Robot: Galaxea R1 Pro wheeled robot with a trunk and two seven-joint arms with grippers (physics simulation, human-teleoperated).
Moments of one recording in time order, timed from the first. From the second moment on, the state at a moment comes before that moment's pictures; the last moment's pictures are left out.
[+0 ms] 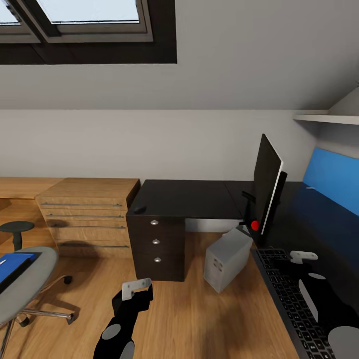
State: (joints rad) left arm -0.06 -0.08 -0.31 -1.50 0.26 0.38 0.47; right arm -0.56 -0.27 -0.21 -0.76 0.02 0.26 0.07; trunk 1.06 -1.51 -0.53
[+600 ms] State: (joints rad) left arm -0.06 -0.08 -0.31 -1.50 0.26 0.38 0.47; right arm -0.56 -0.27 -0.21 -0.76 0.02 0.26 0.07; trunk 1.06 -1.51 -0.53
